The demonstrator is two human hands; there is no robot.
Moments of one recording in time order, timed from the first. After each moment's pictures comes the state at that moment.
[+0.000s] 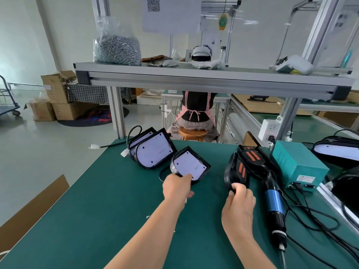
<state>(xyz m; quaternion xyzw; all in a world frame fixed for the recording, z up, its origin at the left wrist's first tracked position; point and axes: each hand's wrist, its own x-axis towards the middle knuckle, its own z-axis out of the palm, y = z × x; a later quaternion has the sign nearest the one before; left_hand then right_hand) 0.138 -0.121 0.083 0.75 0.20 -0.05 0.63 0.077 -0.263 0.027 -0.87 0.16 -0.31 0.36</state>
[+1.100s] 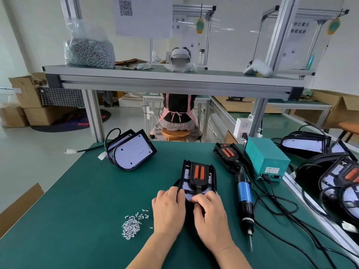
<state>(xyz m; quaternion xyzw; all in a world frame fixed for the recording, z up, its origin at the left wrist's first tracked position) 0.083 -0.152 0.031 0.91 -0.02 0.16 0.38 0.033 -0.270 0.028 -0.89 -0.04 -0.32 0.32</state>
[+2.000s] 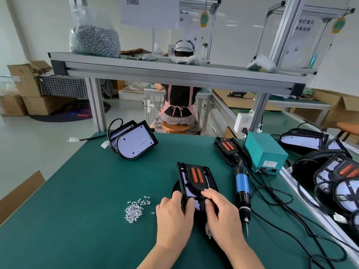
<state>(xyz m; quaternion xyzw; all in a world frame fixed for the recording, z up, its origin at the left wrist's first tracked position) 0.019 -0.150 0.031 0.90 -0.04 0.14 0.42 -0.006 -0.287 0.031 -0.88 0.00 -0.27 0.40</state>
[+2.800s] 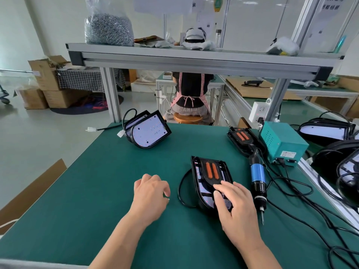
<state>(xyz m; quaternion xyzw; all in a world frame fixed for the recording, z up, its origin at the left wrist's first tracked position) 0.044 -0.050 0.051 0.97 -0.11 0.05 0.19 -0.021 -0.277 0.026 -0.89 0.02 -0.29 0.35</state>
